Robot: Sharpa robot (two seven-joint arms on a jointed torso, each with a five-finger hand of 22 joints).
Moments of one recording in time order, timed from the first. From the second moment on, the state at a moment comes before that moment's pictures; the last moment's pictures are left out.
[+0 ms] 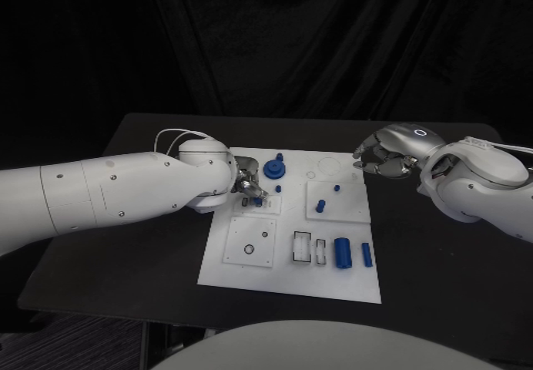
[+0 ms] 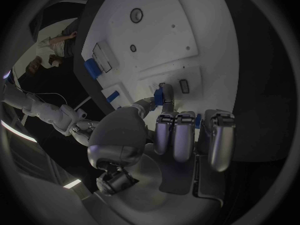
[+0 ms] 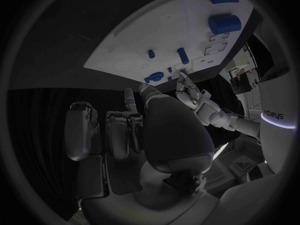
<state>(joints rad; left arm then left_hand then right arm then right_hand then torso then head) 1.35 -0.67 -0.21 1.53 -1.18 0.10 -0.60 1.01 0.07 0.32 0.09 0.42 1.03 0.03 0.30 0.91 1.47 -0.04 1.57 1.31 1.46 -0.08 1.57 1.31 0.01 1.46 0.03 1.57 1.31 1.36 -0.97 -0.25 1.58 -1.59 -0.38 -0.12 1.37 -0.03 0.19 0.27 0.29 0.94 0.09 0.11 0.24 1.46 0.00 1.57 1.31 1.47 -0.06 1.57 1.31 0.04 1.46 0.06 1.38 1.31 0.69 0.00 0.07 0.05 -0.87</state>
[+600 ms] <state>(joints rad) 1.34 -0.68 -0.21 1.53 -1.18 0.10 -0.60 1.00 0.06 0.32 0.09 0.40 1.03 0.03 0.29 0.91 1.47 -0.04 1.57 1.31 1.46 -0.08 1.57 1.31 0.01 1.46 0.03 1.57 1.31 1.36 -0.97 -0.25 1.58 -1.59 -0.37 -0.13 1.37 -0.03 0.19 0.27 0.29 0.94 0.09 0.11 0.24 1.46 0.00 1.57 1.31 1.47 -0.06 1.57 1.31 0.04 1.46 0.06 1.38 1.31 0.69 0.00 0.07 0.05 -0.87</state>
